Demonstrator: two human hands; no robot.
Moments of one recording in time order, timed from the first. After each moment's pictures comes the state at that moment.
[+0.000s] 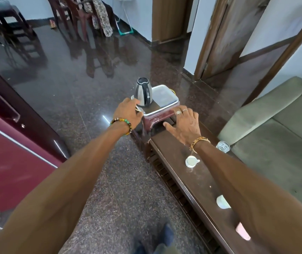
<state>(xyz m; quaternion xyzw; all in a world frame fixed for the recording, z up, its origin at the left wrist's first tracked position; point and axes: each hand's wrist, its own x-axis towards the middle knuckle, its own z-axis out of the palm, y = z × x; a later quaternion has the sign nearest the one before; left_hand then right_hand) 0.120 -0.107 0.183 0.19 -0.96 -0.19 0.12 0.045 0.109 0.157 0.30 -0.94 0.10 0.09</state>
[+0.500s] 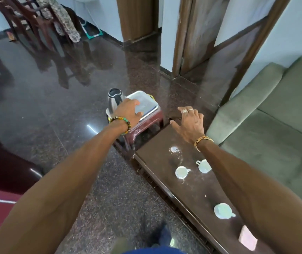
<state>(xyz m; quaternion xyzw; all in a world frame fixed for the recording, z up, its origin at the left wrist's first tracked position) -0.060 -0.082 0.167 0.10 -0.98 -0.17 0.06 -0.097 0.157 0.126 0.16 -0.97 0.16 0.06</state>
